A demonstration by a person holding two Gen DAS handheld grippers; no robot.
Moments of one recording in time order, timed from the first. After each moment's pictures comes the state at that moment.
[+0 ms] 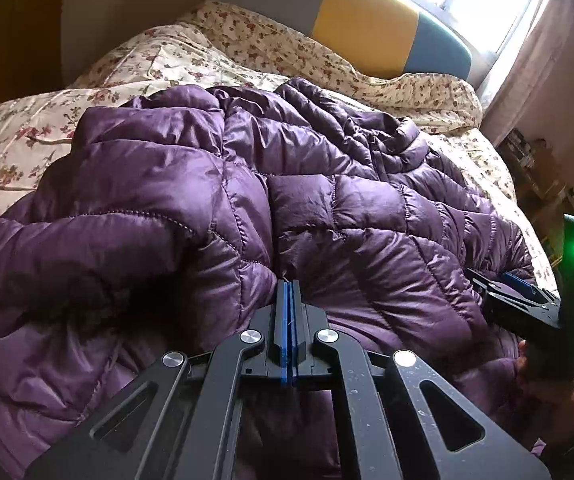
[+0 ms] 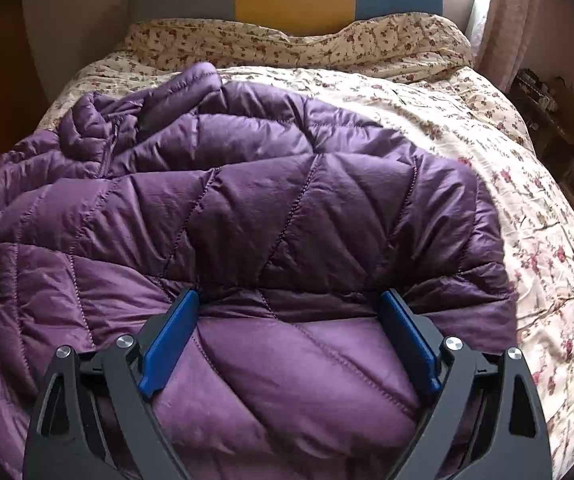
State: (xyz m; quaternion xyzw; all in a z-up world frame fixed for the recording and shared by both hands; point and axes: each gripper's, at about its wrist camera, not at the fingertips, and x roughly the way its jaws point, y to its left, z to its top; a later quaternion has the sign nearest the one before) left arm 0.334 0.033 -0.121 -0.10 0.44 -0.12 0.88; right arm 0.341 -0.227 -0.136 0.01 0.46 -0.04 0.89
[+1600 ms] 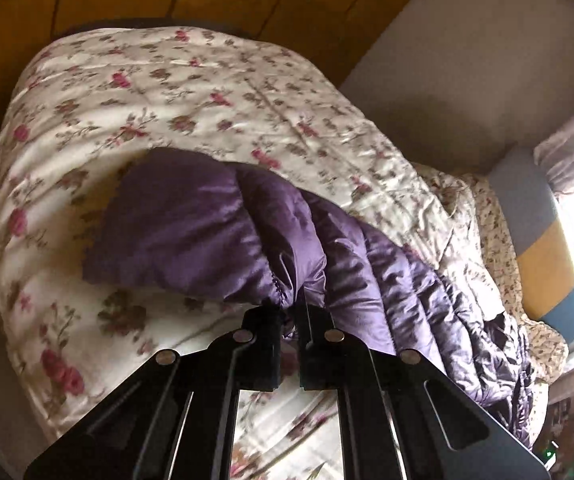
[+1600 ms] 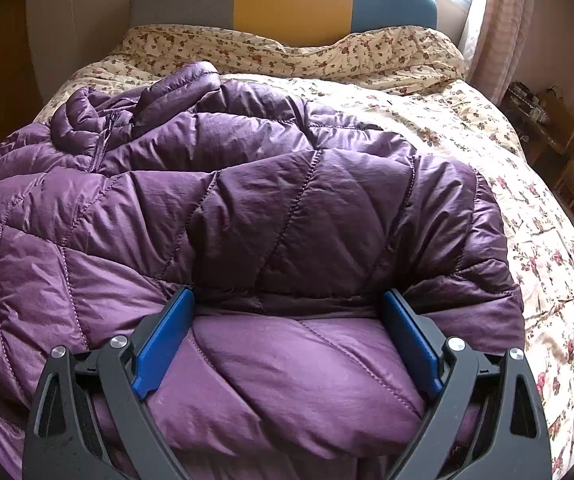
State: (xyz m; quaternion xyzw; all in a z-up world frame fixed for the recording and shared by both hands) left arm 0.134 0.376 -0.108 -0.37 0.31 0.24 0.84; right arm 0.335 -0.225 -0.140 0.00 0.44 -0.05 0.90
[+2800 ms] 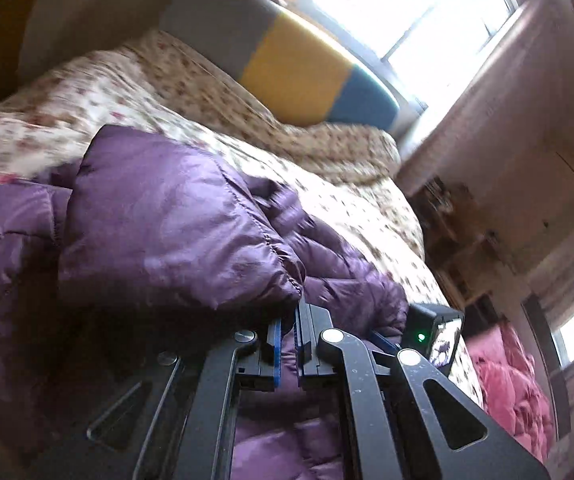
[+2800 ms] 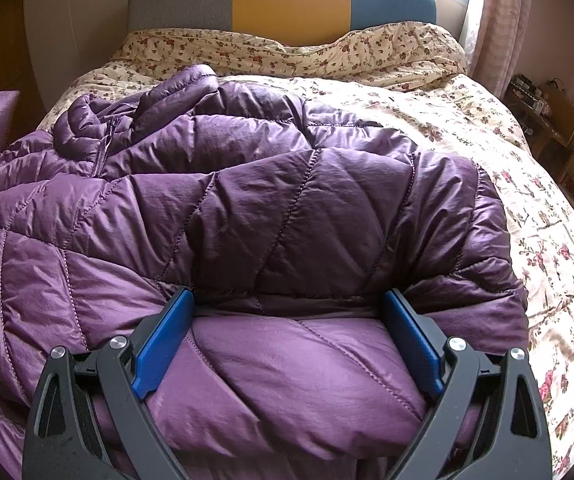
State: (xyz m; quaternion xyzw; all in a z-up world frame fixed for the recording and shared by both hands) left arm 0.342 -0.009 -0.057 -0.21 0.38 -0.25 0.87; right arm 0.337 -0.227 -0.141 0.01 0.44 -0.05 0.90
